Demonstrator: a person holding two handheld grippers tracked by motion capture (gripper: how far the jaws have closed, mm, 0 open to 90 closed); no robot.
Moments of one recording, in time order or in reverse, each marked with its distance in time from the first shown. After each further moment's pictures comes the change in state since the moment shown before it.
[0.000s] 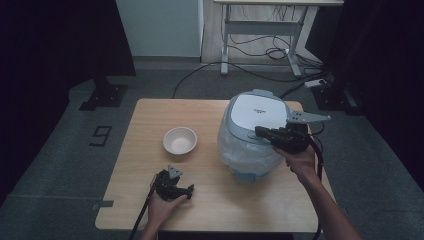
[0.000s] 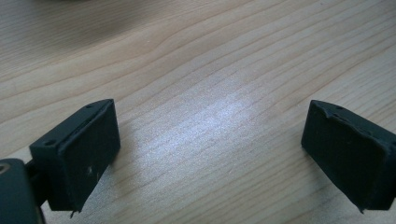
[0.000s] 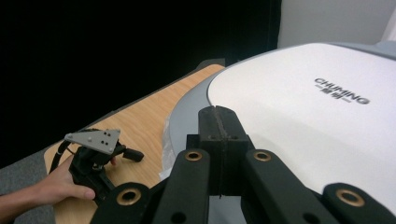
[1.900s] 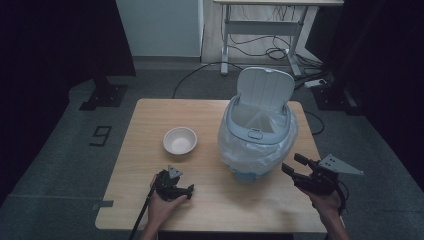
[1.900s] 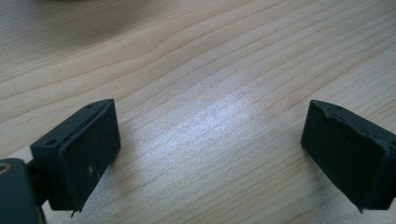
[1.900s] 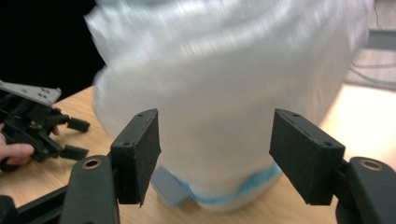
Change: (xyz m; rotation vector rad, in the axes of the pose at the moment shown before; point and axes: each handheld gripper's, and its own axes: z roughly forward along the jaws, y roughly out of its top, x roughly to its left) left arm 0.000 0.000 0.000 -0.004 0.001 0.000; right arm -0.013 -0.127 -0.069 -0.104 -0.234 0.061
